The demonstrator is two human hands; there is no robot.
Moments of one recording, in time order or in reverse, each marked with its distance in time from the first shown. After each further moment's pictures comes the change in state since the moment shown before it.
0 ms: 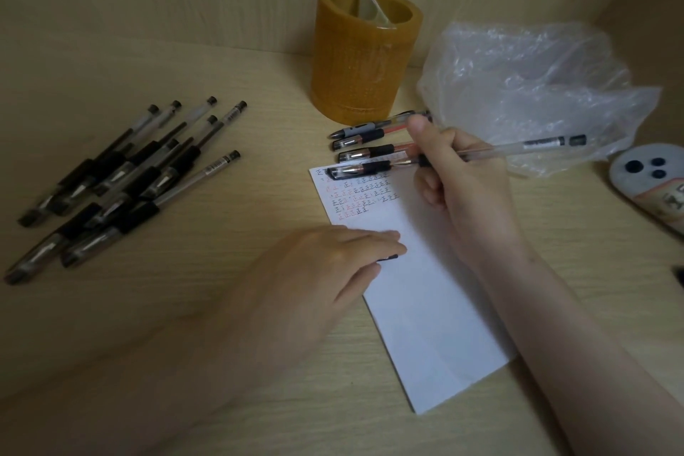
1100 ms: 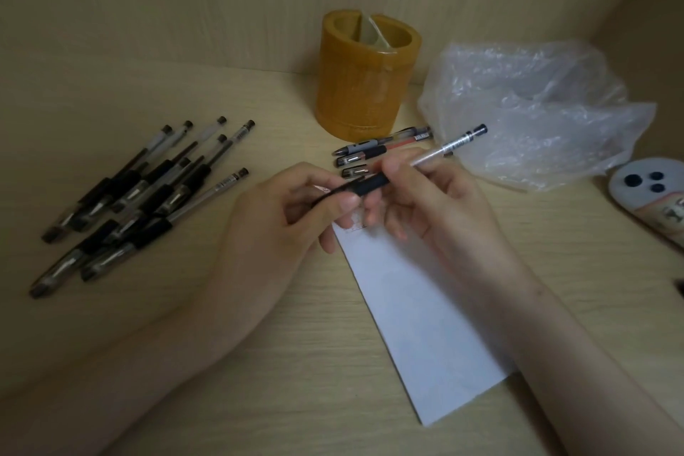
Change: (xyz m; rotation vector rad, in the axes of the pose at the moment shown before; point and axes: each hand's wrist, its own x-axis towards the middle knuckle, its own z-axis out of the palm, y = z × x) left_hand 0.018 -0.009 -0.027 -0.681 0.347 -0.345; right_hand -0.012 -0.005 0.010 0.076 -0.378 0.041
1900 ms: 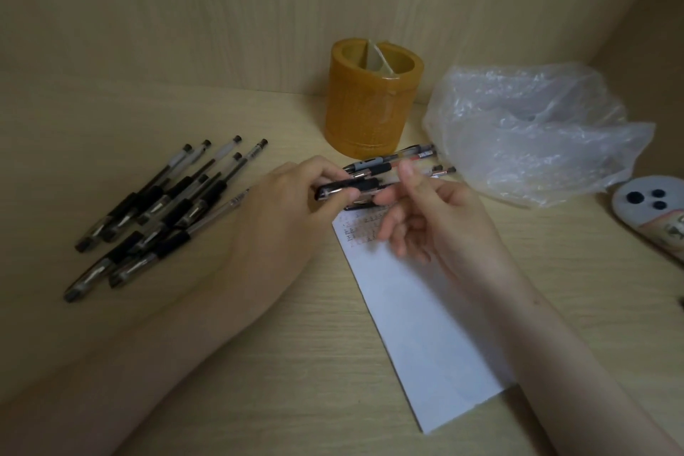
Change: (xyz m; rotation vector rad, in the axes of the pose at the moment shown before) left_hand 0.027 -0.006 -0.002 0.663 0.178 0.166; right_hand 0.001 -0.007 0.002 -0.117 0.127 0.139
